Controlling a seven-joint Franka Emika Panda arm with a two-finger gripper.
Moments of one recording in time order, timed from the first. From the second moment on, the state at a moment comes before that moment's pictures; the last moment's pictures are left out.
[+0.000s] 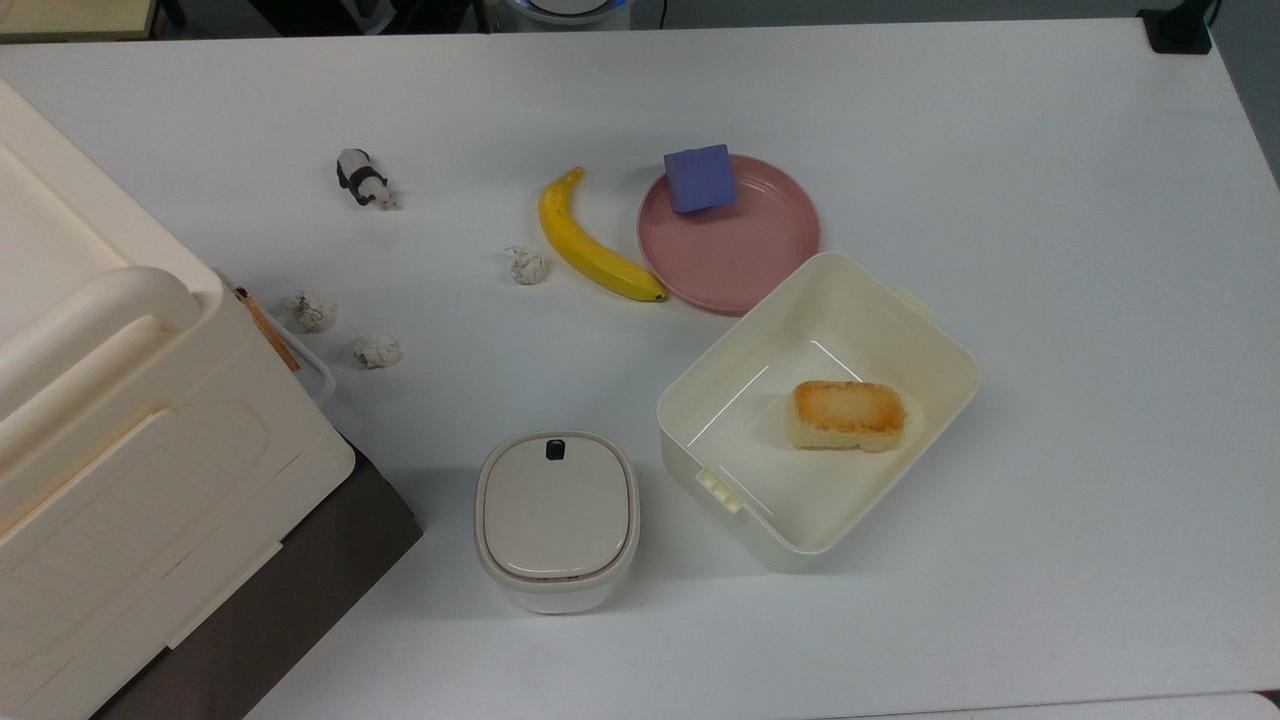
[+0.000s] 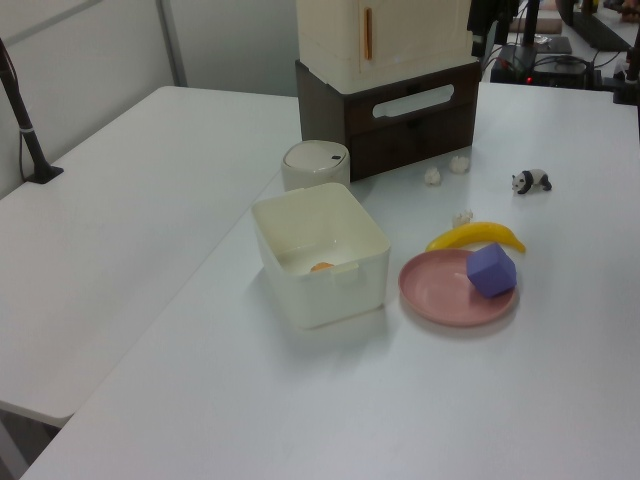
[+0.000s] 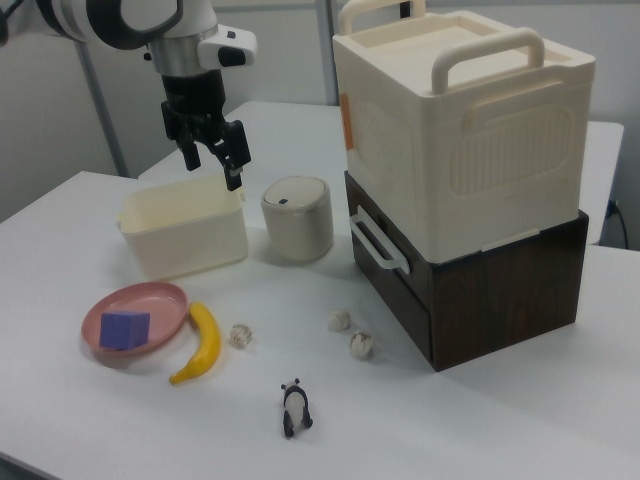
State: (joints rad) arm -0.01 0.00 -0.13 -1.56 0.06 1.59 0.08
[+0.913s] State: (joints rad) arm -0.01 0.02 -0.13 -1.56 0.07 1.59 0.08
